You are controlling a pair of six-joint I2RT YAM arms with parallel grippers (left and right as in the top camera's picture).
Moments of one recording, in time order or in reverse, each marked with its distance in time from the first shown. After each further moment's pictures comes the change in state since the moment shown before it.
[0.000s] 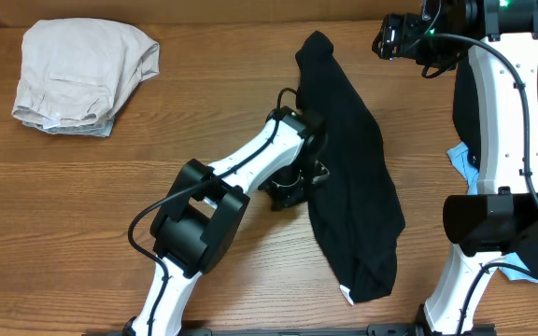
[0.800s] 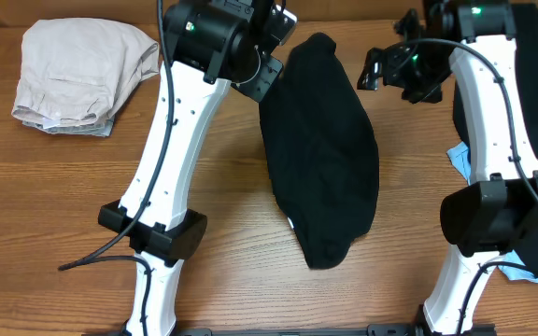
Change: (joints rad) left arm 0.198 -0.030 1.085 -0.436 -0.144 -0.167; right arm 0.028 0.000 -0.215 -0.060 -0.041 -0.001
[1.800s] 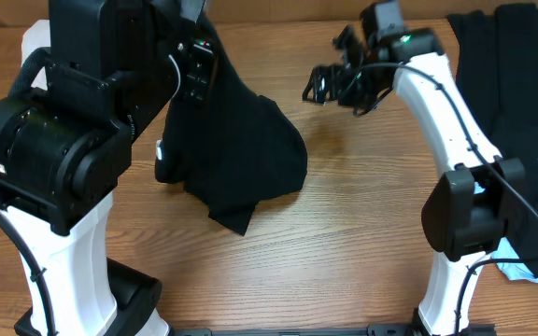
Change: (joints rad) left arm 0.021 -0.404 0.043 0.109 -0.117 -0.080; right arm 0.170 -0.002 -0.333 0.443 -0.162 0.046
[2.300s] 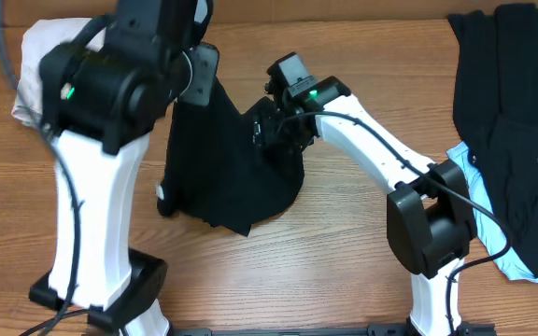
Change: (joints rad) left arm 0.056 0.080 -0.152 -0.110 -0.076 -0.137; right arm 0.302 0.000 -0.154 0.209 0.229 0.240
